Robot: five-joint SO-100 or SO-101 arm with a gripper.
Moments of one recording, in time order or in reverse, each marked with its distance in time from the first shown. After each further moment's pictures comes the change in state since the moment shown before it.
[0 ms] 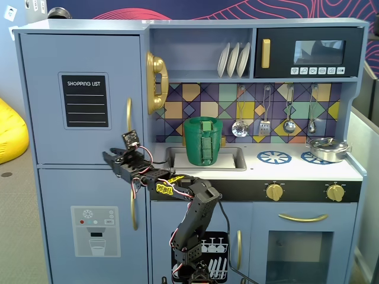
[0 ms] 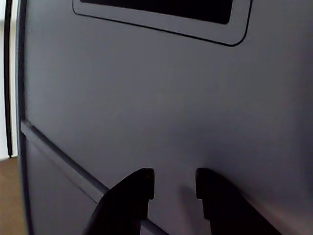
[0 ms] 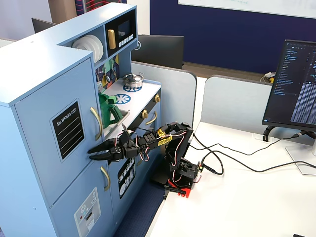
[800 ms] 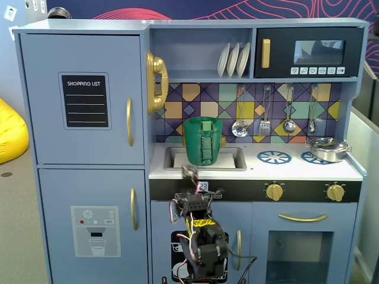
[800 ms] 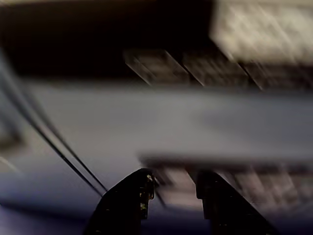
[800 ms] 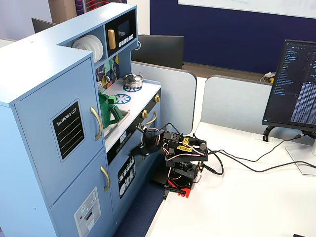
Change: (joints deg) arm 36.9 60.4 41.3 64.5 13.7
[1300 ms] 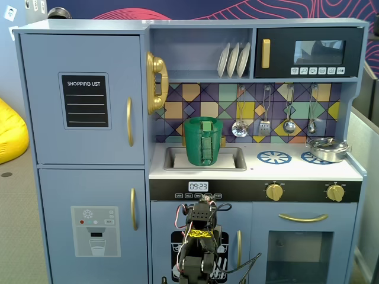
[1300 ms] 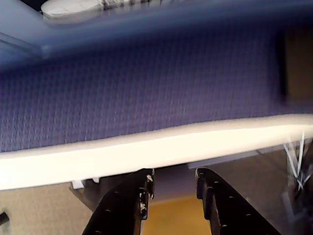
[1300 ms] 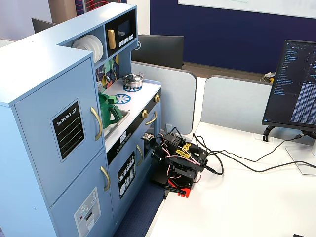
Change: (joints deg) arm 17.1 7.4 7.6 35.5 -6.4
